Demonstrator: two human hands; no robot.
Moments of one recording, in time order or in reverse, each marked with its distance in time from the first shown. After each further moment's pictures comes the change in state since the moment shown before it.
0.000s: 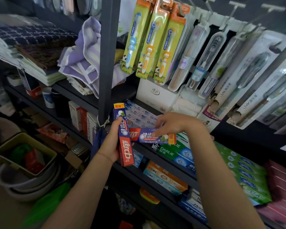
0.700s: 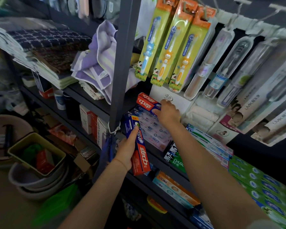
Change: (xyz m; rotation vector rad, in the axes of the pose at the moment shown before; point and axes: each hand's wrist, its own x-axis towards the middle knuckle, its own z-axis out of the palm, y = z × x) left_hand 0.032 -0.008 0.000 0.157 0.232 -0.107; right_hand 0.139 -0.017 0.014 0.069 0.609 0.194
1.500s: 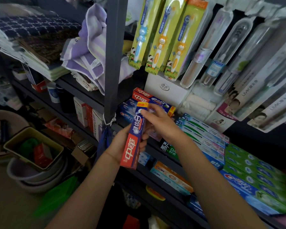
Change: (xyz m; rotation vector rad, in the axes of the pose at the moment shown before) left_hand -0.024 0.009 -0.006 -0.203 -0.653 -0.109; right_hand -0.096 -0.004 -0.012 1.132 -0.390 0.025
